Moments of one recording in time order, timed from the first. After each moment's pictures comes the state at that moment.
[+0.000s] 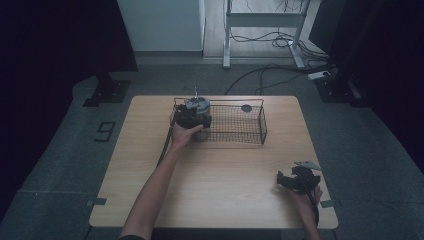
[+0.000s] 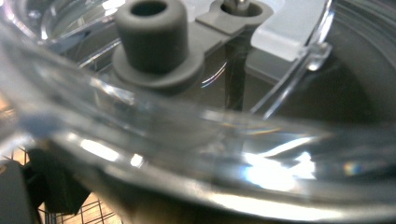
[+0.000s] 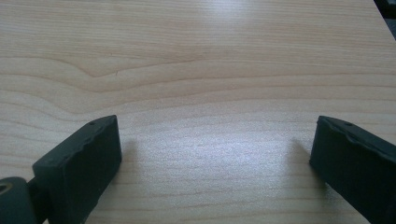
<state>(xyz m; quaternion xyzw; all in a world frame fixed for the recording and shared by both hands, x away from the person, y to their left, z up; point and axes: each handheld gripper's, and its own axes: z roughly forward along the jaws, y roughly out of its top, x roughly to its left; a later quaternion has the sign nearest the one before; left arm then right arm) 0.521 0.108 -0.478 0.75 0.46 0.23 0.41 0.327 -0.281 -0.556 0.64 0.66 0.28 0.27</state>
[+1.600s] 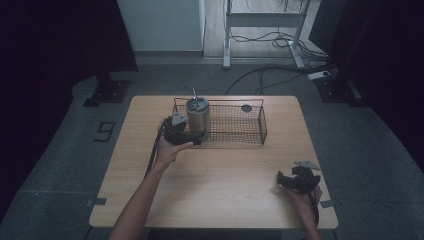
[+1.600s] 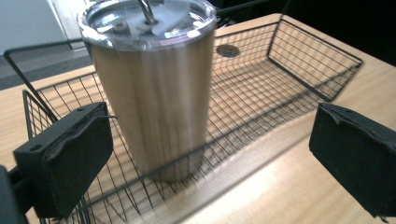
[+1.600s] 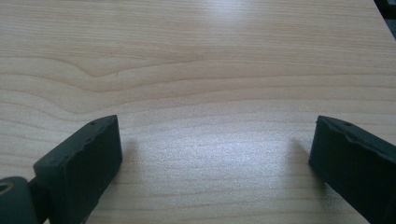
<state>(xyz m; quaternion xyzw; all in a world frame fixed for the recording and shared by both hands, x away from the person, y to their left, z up) 0.425 0.139 -0.443 0.77 0.40 0.23 0.45 0.327 -0.280 -0.556 0.64 0.66 0.28 0.27</state>
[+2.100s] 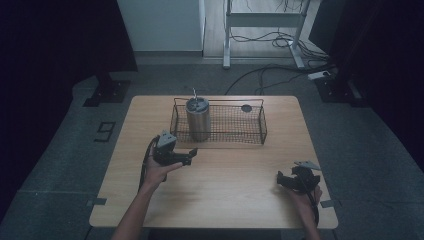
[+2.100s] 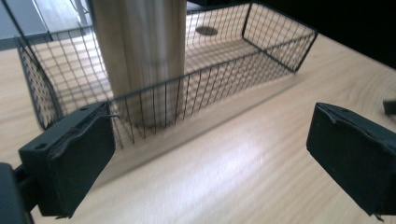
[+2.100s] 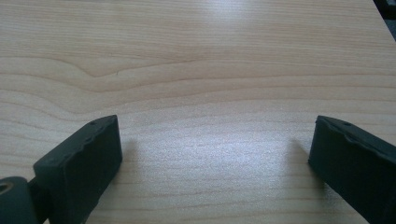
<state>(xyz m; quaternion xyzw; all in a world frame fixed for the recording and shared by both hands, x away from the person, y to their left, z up) 0.367 0.169 -0.461 0.76 0.40 0.20 0.46 0.327 -0.280 -0.556 0.64 0.66 0.28 0.27</state>
